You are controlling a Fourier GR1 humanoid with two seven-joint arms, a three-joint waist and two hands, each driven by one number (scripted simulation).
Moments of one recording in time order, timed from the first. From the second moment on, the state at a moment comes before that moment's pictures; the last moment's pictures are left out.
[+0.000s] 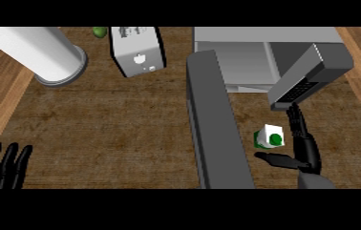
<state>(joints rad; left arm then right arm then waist) 0.54 0.00 0.03 -2.27 0.18 -0.20 -0.16 -0.17 -0.16 -0.20 -0.77 0.04 0.01 -0.83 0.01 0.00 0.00</state>
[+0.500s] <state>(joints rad) 0.55 0.01 0.04 -2.25 0.20 -0.23 -0.18 -0.28 -0.23 -0.20 -0.47 0.05 0.21 -0.95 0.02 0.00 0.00</state>
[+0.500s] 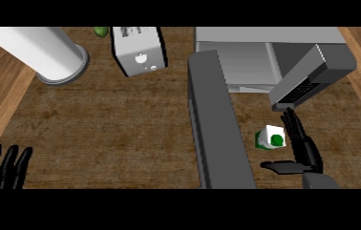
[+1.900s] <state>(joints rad) 0.56 0.00 0.06 -2.25 0.24 -0.25 -0.17 -0.28 -0.23 -0.18 -0.74 -0.07 0.24 -0.94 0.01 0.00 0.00</state>
